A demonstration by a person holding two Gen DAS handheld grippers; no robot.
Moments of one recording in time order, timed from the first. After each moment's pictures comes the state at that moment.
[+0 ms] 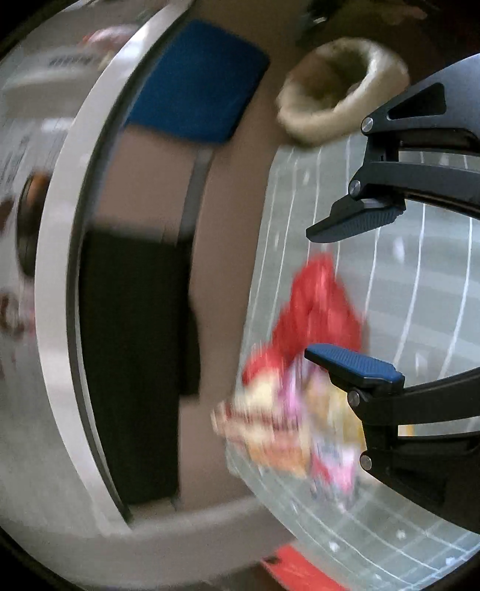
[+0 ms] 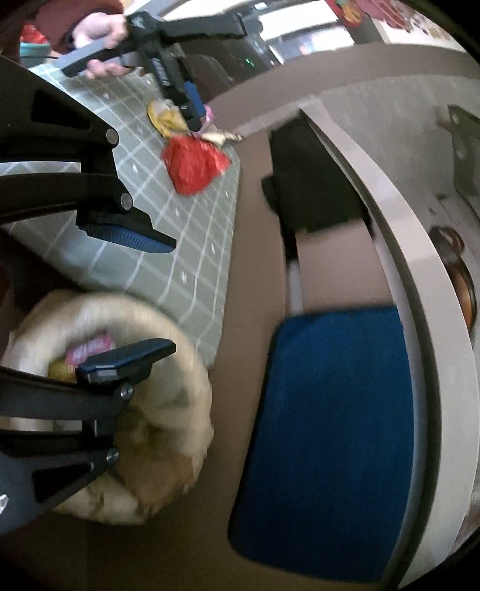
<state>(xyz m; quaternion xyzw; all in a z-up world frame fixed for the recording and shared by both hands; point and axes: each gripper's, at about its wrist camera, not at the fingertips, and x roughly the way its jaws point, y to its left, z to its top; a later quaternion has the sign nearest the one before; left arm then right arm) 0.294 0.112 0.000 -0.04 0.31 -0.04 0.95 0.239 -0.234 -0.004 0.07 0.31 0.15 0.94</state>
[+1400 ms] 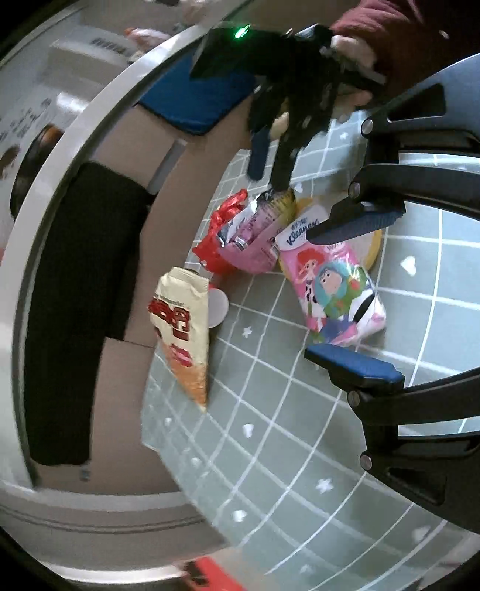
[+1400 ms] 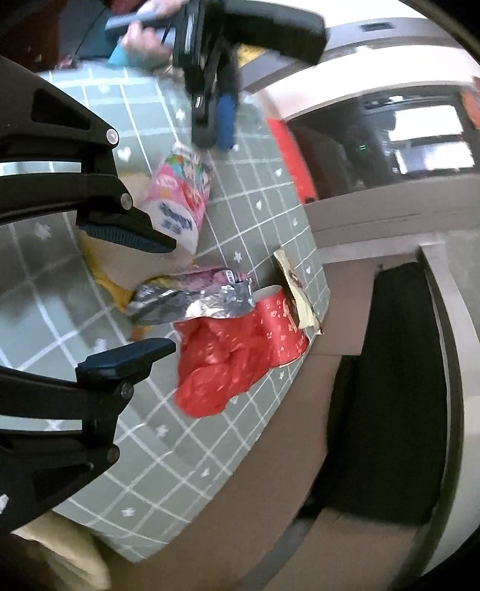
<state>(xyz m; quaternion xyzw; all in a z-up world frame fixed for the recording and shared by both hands) 0.220 0.247 -0.041 -0.12 0.39 -0.12 0.90 0.288 0.027 -0.049 -0.12 0.36 0.36 0.85</state>
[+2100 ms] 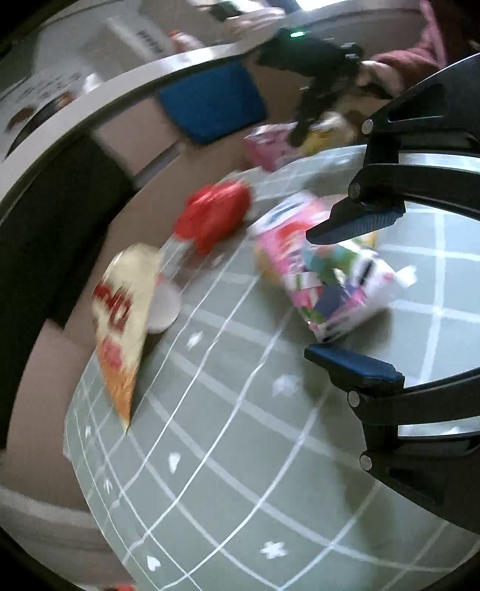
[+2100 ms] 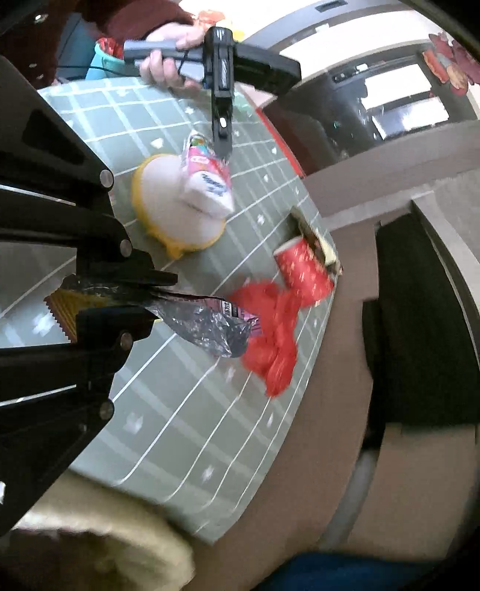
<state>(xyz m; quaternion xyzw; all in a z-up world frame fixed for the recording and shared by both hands) 0.247 0.261 -0.087 -0.23 0.46 -0.18 0.84 0.271 -0.068 -0.054 -0.04 0.41 0.32 0.85</state>
